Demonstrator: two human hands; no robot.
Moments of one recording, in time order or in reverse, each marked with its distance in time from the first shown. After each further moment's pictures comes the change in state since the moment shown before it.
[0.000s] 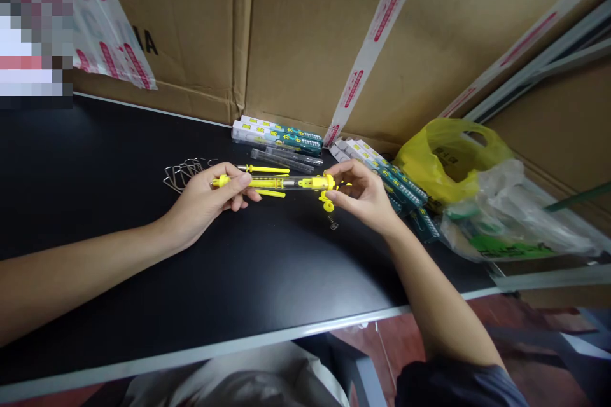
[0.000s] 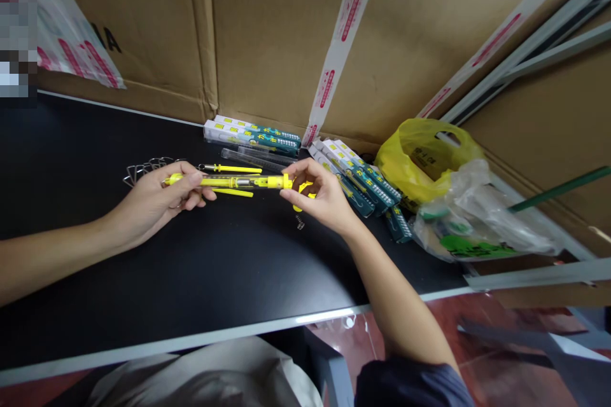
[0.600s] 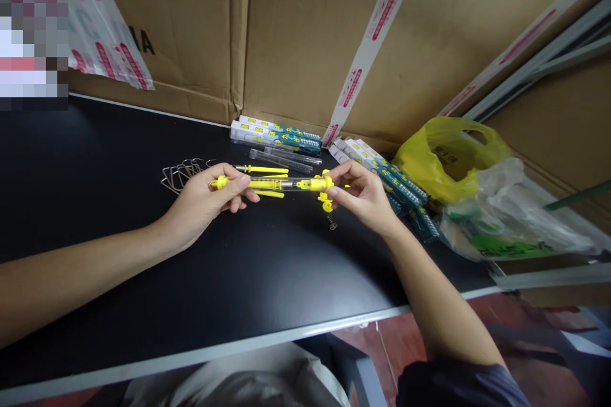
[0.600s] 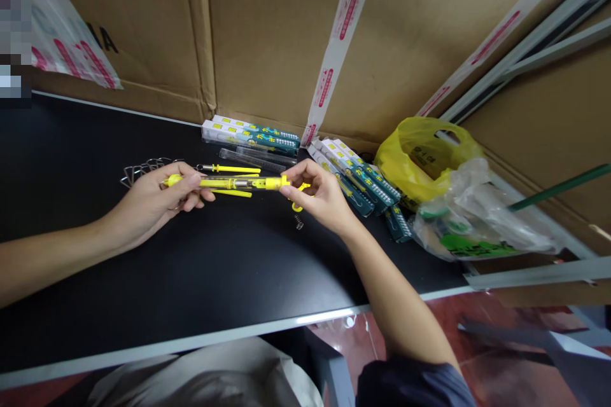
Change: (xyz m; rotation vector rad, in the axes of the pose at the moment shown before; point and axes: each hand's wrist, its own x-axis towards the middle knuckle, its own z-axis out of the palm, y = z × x) left_hand 0.002 -0.001 0.001 0.022 0.000 0.011; right_hand 0.000 -0.002 0.003 0.112 0.013 0.050
